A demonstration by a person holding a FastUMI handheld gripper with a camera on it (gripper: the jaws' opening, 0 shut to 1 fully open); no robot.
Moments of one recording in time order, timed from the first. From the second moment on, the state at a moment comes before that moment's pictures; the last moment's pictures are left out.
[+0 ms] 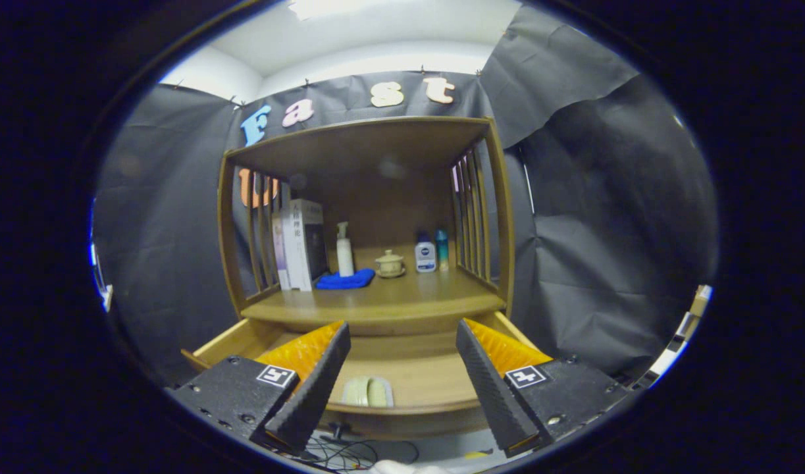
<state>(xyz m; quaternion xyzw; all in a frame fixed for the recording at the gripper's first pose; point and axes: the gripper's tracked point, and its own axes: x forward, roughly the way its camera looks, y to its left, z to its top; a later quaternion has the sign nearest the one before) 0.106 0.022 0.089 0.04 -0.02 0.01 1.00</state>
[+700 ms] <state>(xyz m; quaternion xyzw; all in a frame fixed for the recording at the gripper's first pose) 0.209 0.102 0.016 -0.09 0.34 0.08 0.93</state>
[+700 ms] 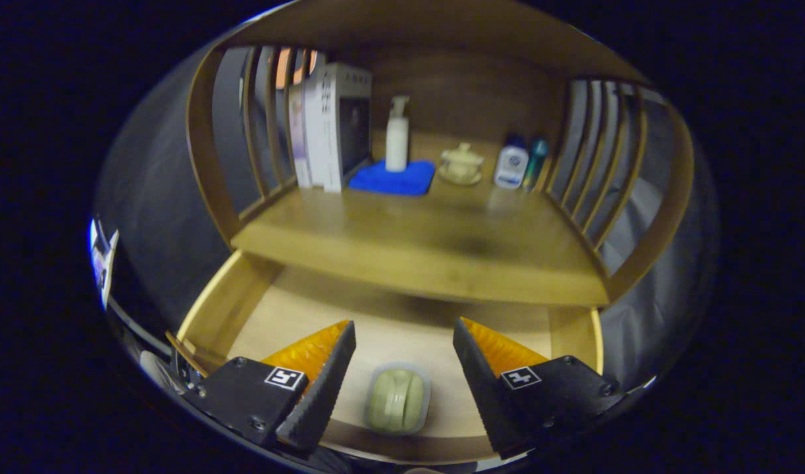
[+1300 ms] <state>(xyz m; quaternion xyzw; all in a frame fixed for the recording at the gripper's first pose) 0.185 0.091 -0.064 -0.05 0.52 0.05 0.85</state>
